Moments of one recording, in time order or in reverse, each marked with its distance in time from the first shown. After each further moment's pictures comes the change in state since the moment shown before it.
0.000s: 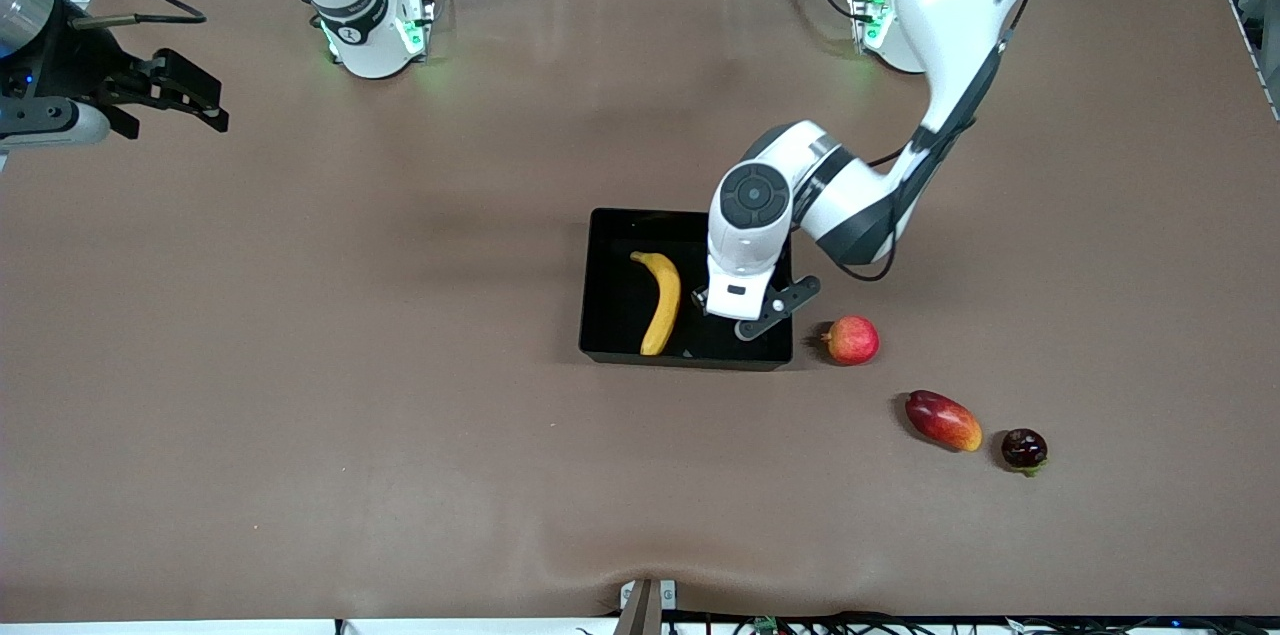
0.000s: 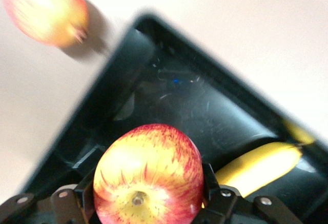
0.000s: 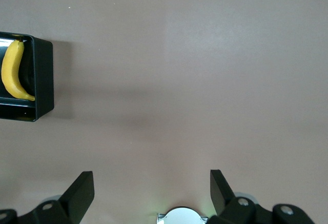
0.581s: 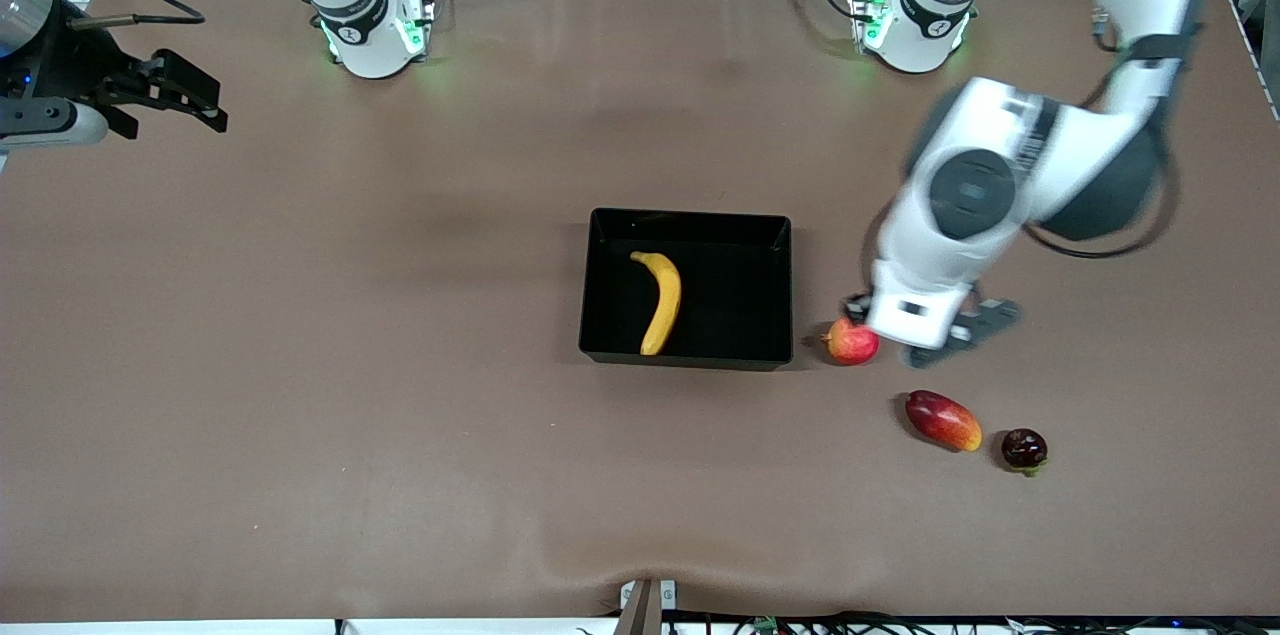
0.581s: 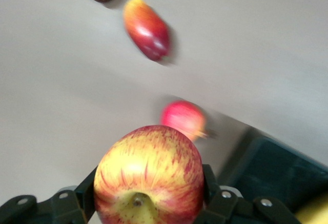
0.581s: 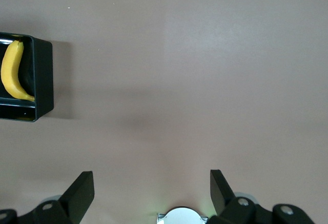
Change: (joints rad) left arm 0.276 -0.146 0.011 0.072 -0.005 -0.292 0.503; right arm 0.000 0.000 -0.002 0.000 0.000 0.000 0.000
